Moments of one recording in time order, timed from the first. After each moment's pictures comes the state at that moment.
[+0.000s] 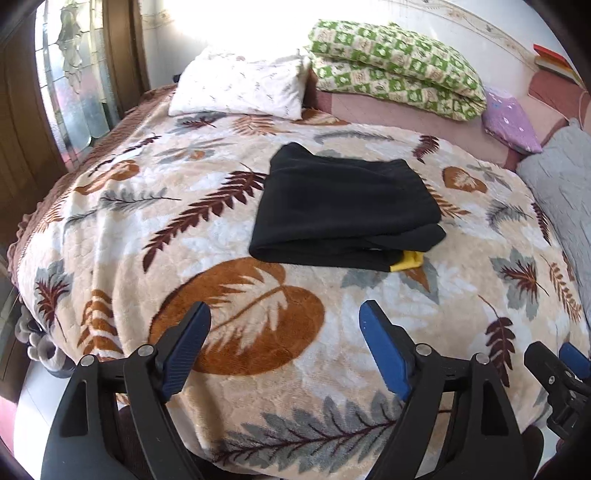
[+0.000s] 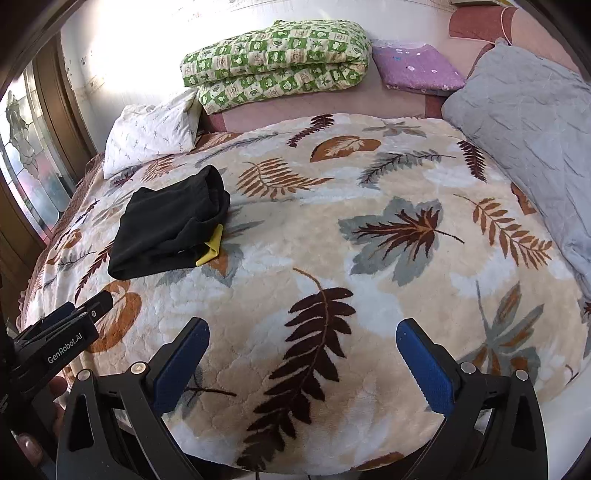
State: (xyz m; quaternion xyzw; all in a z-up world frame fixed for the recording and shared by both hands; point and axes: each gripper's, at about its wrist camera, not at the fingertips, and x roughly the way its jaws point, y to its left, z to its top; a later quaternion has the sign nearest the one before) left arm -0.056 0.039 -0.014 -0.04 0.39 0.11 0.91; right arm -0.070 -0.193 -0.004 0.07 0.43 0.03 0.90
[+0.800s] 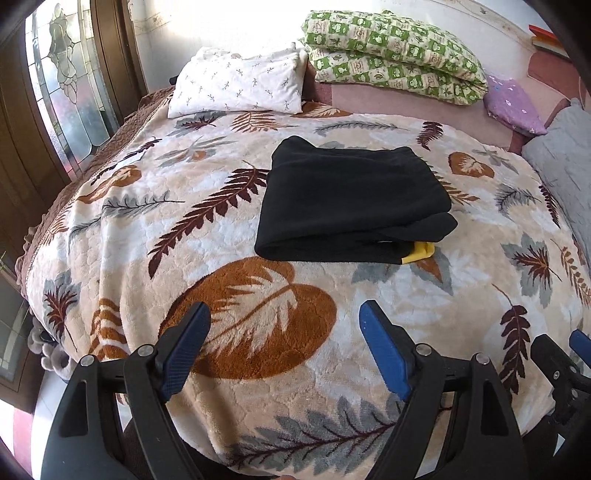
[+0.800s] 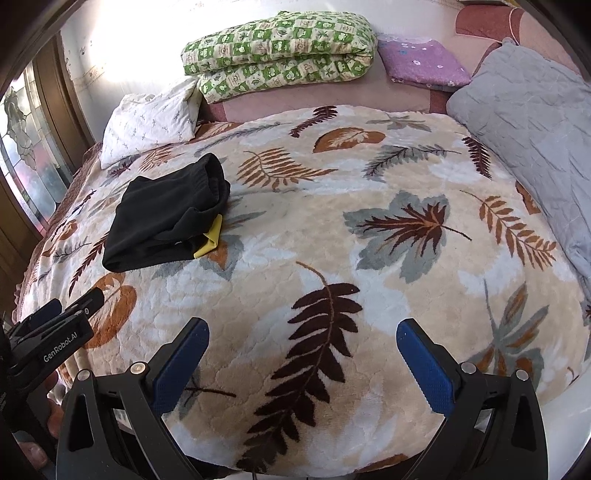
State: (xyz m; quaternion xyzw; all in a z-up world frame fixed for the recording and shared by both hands) left arm -0.045 0.039 -0.017 -0.01 0.41 0.11 0.91; right arm -0.064 -0.186 -0.012 0.06 0.44 0.03 0.90
